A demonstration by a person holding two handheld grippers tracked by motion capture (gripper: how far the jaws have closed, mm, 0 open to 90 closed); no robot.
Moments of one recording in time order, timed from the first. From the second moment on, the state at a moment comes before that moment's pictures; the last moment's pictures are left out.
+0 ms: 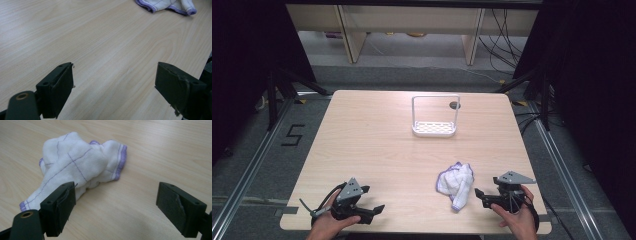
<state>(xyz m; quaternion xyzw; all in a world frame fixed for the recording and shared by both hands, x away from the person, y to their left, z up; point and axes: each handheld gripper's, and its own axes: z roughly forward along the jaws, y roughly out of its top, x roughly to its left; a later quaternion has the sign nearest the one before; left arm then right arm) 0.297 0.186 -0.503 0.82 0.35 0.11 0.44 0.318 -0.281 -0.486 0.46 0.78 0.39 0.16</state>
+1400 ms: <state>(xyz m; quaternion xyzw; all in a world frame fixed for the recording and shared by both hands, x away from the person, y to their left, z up) 0.301 0.185 -0.507 0.82 0.36 0.11 0.42 0.312 -0.219 -0.477 0.38 0.83 0.34 0.22</state>
